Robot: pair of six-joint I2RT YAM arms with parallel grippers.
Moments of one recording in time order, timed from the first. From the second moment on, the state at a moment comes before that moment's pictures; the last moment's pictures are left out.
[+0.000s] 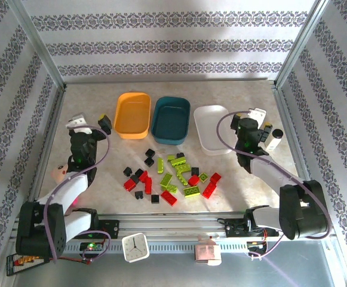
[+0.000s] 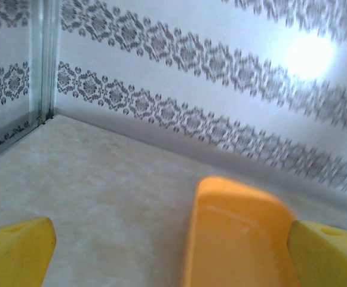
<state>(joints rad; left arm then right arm) -0.01 1.09 0.41 0.61 -0.20 -0.38 0.18 1.27 0.62 0.26 0.62 0.27</state>
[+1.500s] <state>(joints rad) -0.28 1.87 1.03 0.19 0.21 -0.58 0.36 1.71 0.99 -0.12 -0.24 0.47</state>
